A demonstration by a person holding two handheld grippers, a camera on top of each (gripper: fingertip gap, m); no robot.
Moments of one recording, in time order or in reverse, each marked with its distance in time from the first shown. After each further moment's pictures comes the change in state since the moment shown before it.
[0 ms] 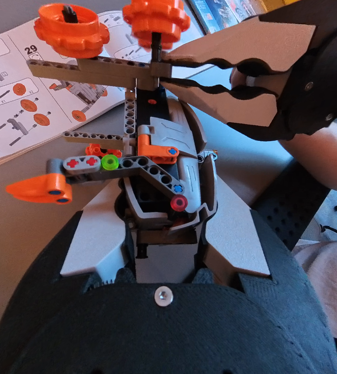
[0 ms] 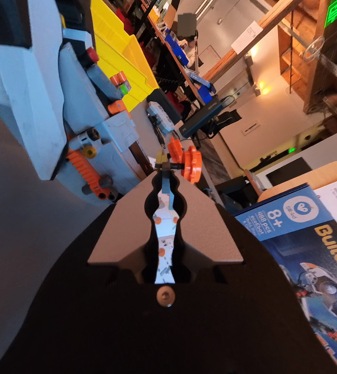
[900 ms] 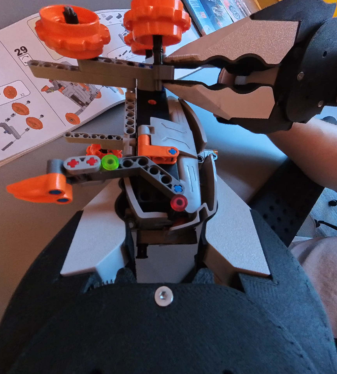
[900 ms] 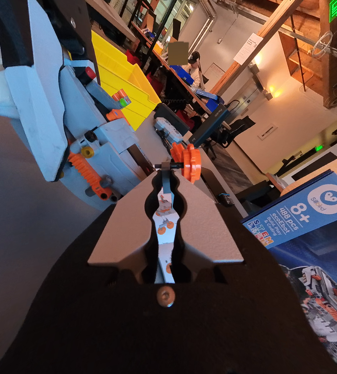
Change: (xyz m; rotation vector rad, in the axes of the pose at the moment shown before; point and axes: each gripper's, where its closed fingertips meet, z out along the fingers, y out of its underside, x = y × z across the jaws) left arm 0.004 -0.002 0.002 -0.013 0.024 0.007; right arm 0.001 0.001 -0.007 0.100 -0.049 0.161
